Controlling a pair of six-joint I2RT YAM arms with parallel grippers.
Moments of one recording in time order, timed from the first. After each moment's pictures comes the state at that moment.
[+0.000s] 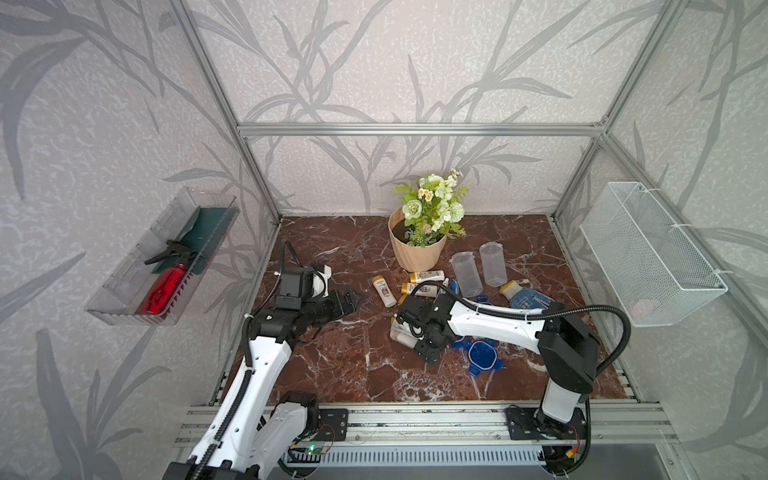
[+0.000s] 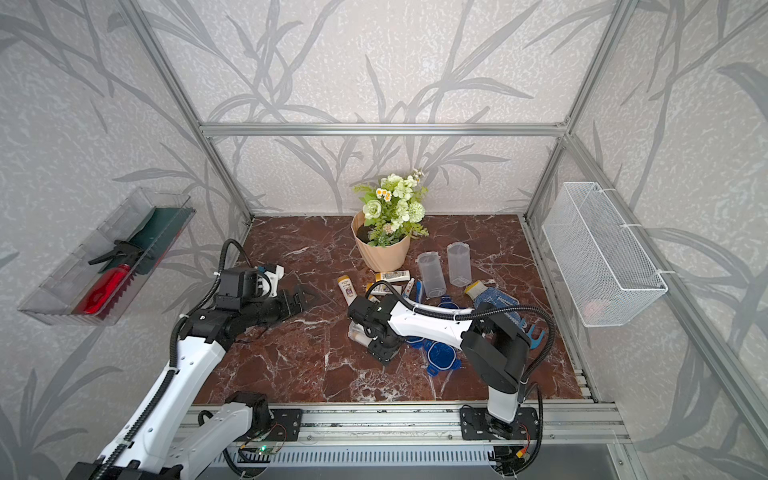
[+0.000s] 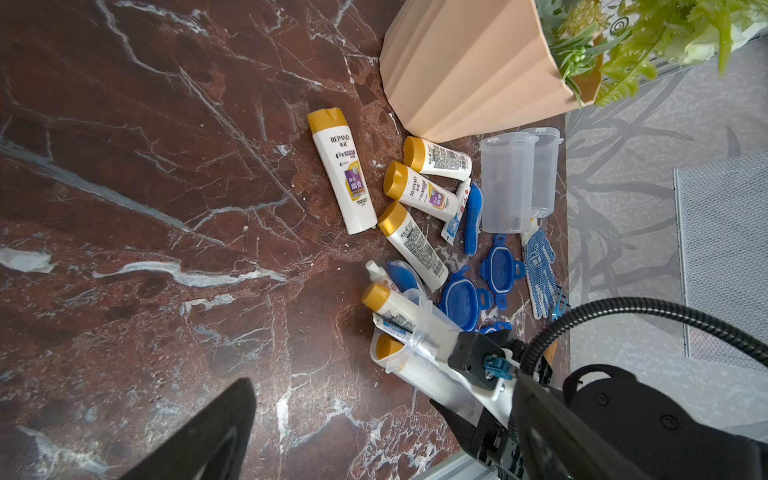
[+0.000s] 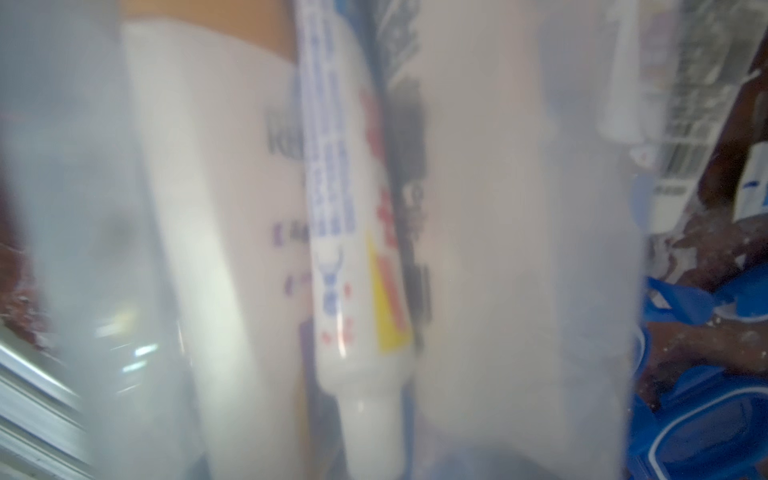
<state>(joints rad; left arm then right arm) -0.10 0.91 0.83 -0.75 0.46 -0.54 1.03 1.81 1.29 -0.94 0.04 0.07</state>
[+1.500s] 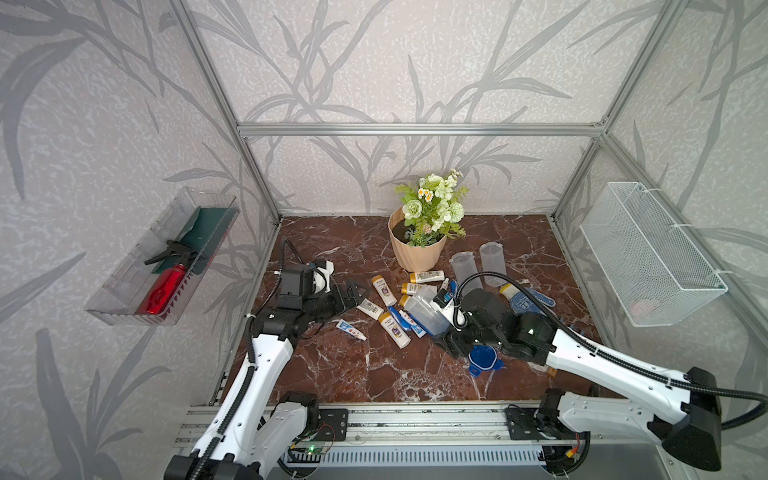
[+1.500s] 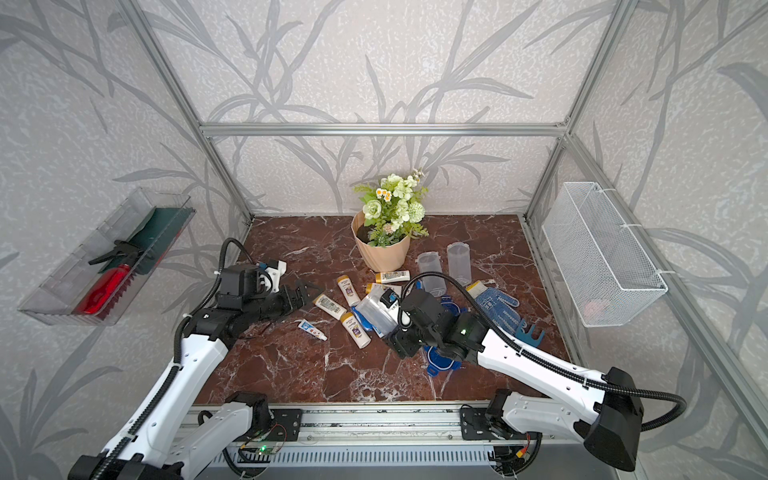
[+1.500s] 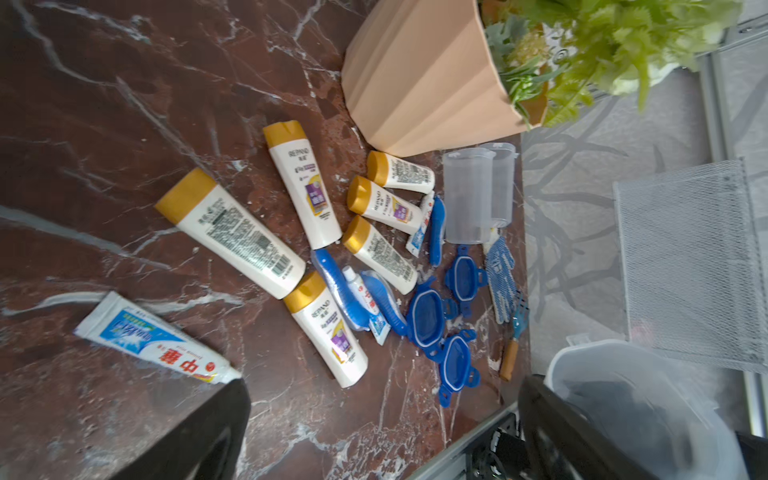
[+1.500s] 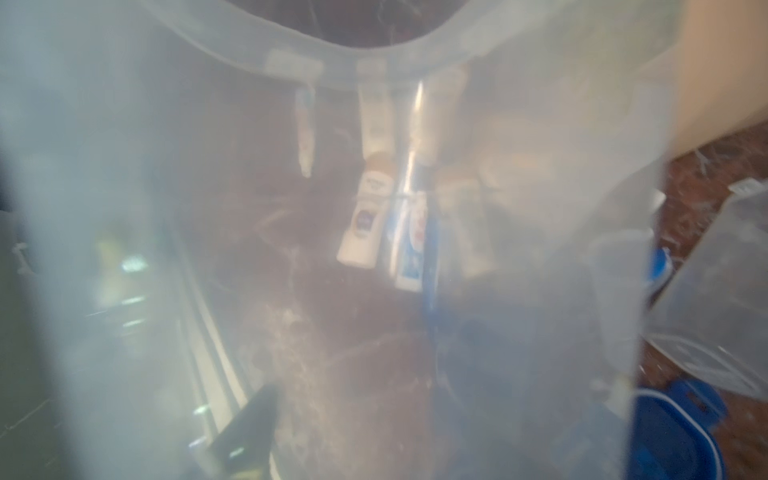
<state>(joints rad) -0.10 0.93 0.81 -0.59 0.57 -0.64 0.95 1.12 0.87 -0.50 -0.09 0.09</state>
